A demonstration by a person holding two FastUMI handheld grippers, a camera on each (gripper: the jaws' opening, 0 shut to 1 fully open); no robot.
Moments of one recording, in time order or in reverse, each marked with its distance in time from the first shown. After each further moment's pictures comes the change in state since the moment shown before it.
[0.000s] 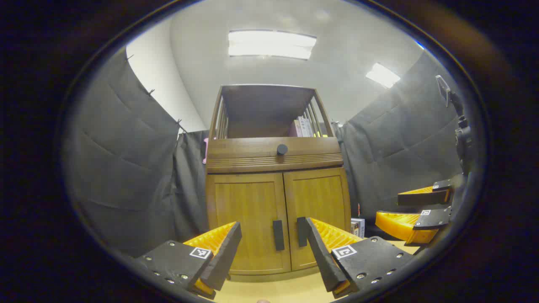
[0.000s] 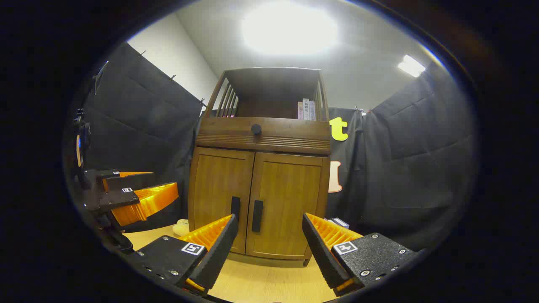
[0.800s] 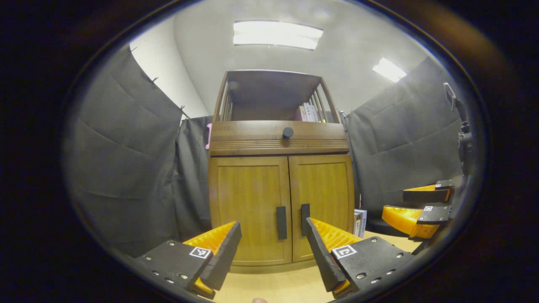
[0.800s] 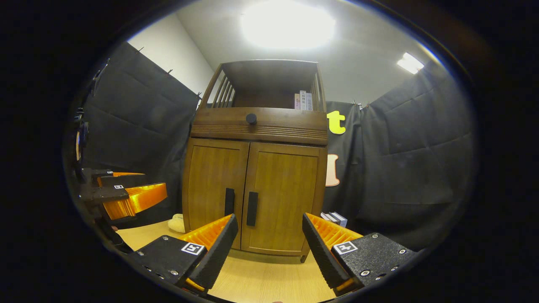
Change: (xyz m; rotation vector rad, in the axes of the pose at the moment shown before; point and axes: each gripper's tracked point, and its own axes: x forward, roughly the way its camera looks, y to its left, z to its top) left arm 0.000 0.012 -0.033 -0.003 0.097 0.028; right arm 0.017 -0.005 -0.010 0.020 0.057 -0.025
